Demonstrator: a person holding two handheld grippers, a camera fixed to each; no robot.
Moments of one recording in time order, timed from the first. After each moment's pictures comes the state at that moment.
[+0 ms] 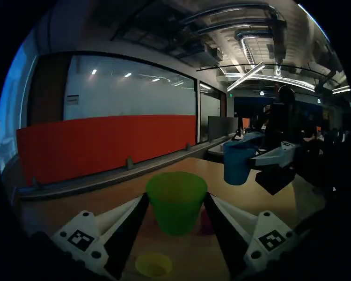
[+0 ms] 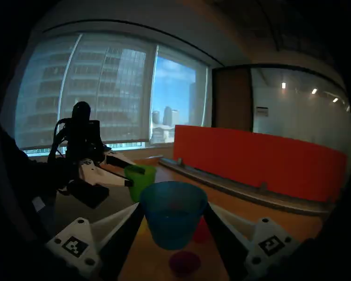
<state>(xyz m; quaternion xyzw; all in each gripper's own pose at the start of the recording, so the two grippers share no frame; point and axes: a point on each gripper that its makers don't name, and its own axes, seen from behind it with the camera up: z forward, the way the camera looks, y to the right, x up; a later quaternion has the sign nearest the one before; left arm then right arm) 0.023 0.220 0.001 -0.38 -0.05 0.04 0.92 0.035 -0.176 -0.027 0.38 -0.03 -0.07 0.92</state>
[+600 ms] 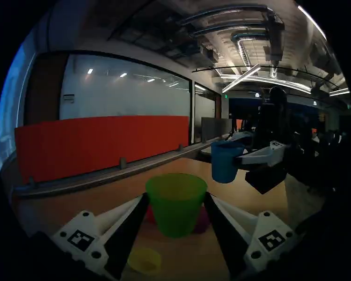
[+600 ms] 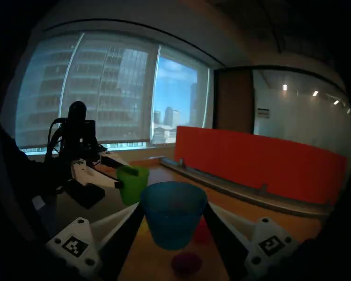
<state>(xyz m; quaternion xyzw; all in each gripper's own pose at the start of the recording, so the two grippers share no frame) 0.020 0.224 -0.026 -0.40 -0.06 0.03 0.92 0.041 -0.179 -0.032 0.39 -0.02 -0.07 0.92</state>
